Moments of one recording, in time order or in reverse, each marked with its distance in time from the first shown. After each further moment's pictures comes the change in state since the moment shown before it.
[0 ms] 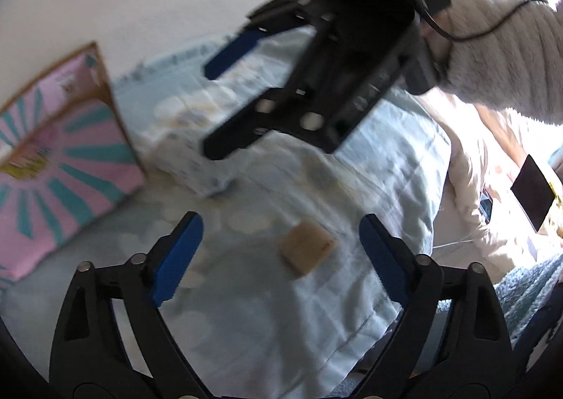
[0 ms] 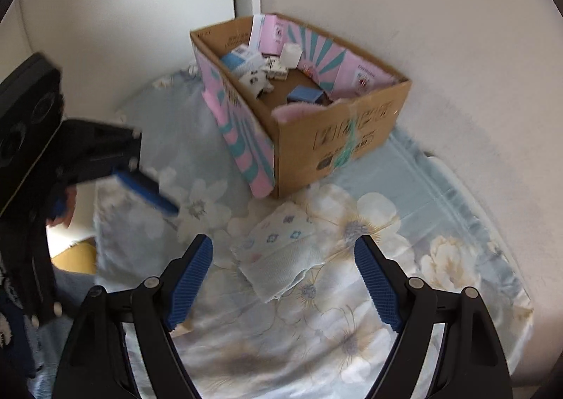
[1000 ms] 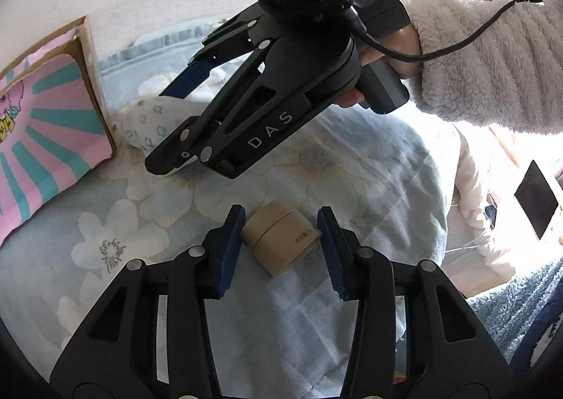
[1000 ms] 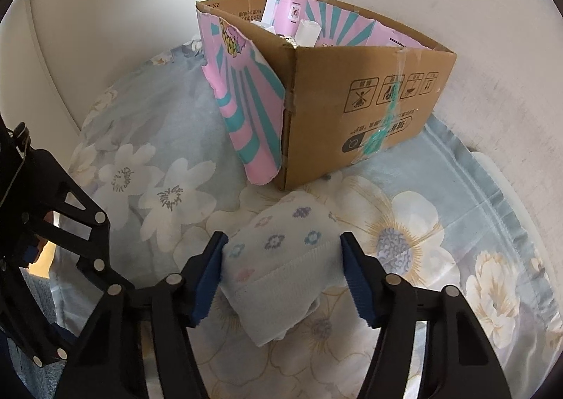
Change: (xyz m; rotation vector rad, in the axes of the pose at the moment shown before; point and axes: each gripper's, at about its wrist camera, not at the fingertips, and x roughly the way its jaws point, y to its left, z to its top) left arm 0.017 -0.005 -0.018 -0.026 -0.013 0.000; right arm 0.055 0.000 -0.014 -0.048 -0.035 0.013
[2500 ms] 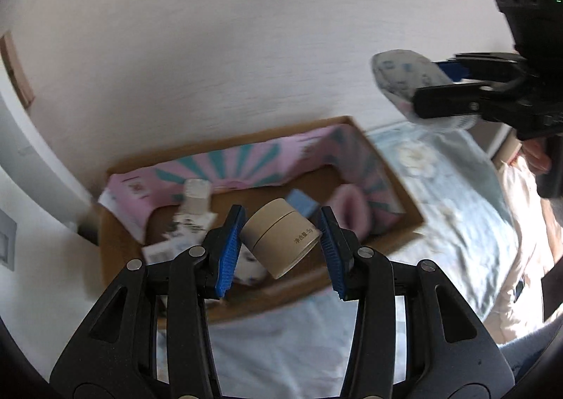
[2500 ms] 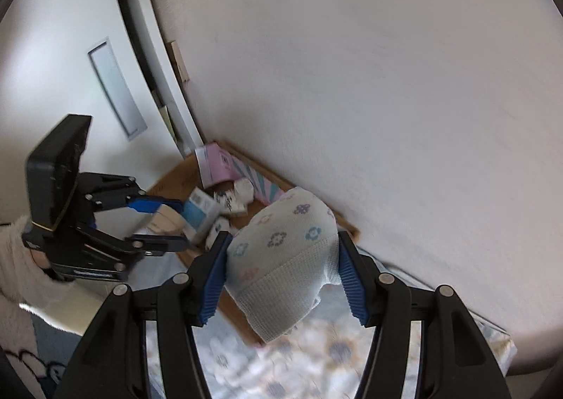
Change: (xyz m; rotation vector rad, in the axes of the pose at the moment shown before) left arm -0.151 0.248 0.115 -0.259 -0.002 0.316; right arm -0.102 -0.064 0.179 0.395 -0.140 -0.086
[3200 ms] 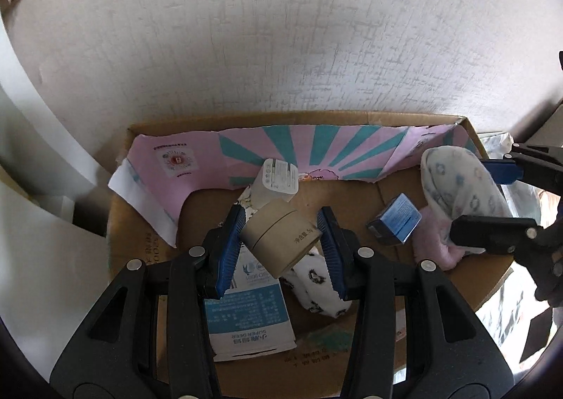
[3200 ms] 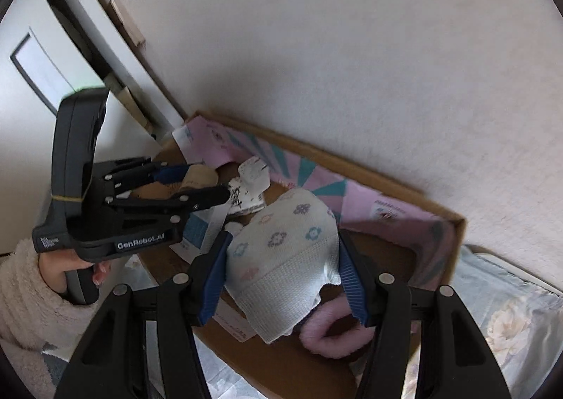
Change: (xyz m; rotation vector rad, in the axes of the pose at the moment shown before) left arm 0.077 0.086 -0.001 -0.177 0.130 0.054; right arm 0.118 0.025 -0.007 0.164 0.175 0.013
